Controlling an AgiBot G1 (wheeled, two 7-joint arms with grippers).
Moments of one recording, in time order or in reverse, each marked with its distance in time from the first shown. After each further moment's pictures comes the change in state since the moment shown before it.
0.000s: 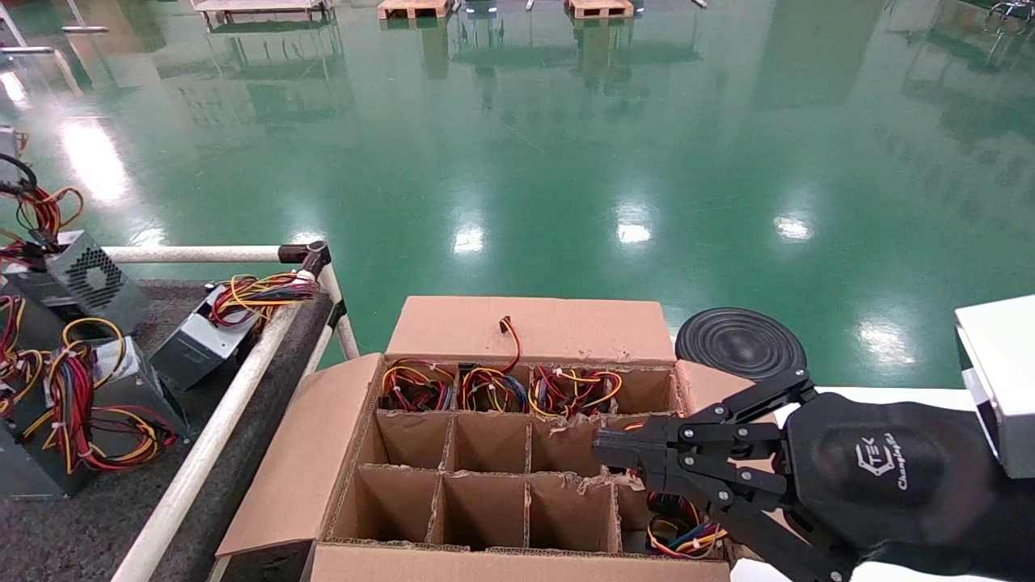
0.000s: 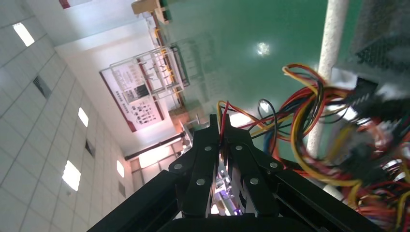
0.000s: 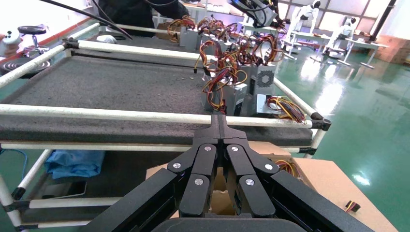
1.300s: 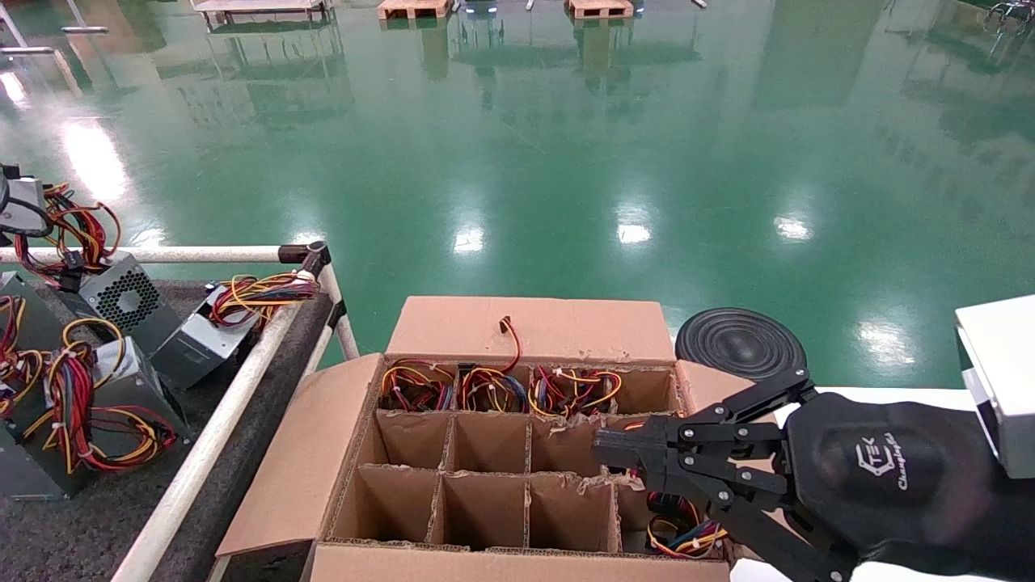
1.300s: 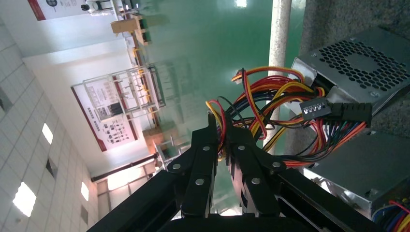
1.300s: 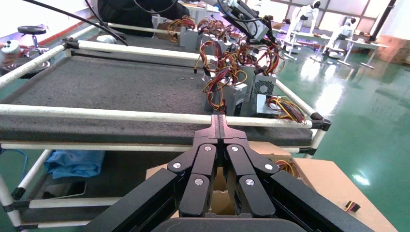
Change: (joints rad) left arm 0.058 -0.040 -0.022 -0.015 -0.016 0.115 -0.057; right arm 0.000 0.000 0.000 0.000 0.000 0.000 0.000
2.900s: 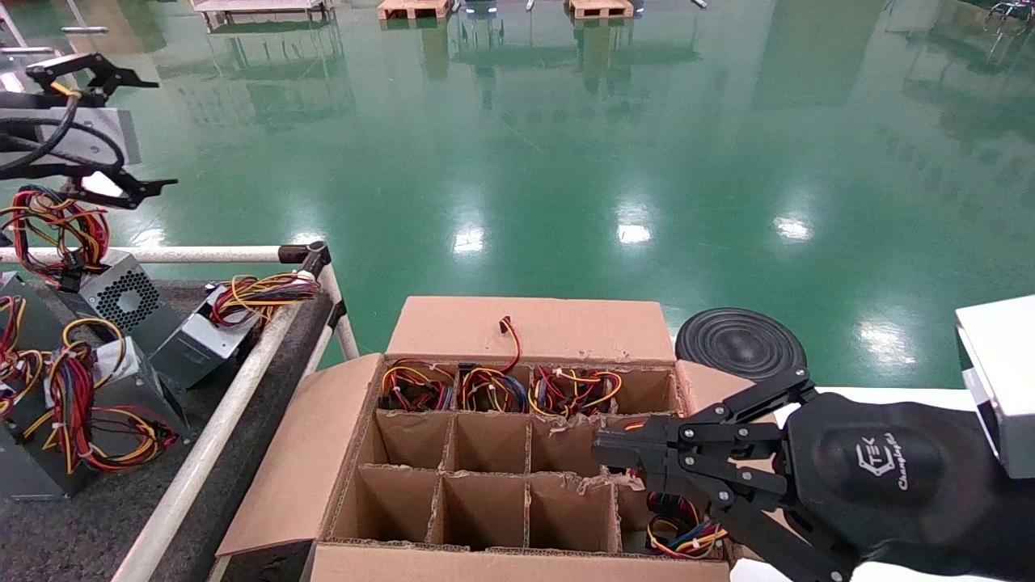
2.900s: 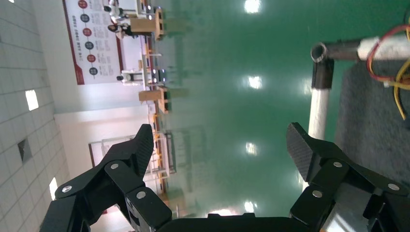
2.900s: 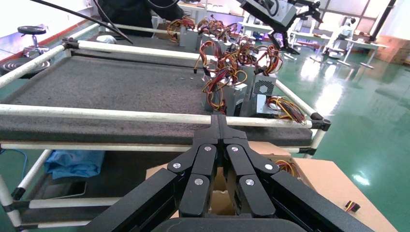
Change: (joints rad) left arm -0.017 0.028 -0.053 -0.150 -0.086 0.191 -0.105; right arm 0.000 0.000 0.000 0.000 0.000 0.000 0.000
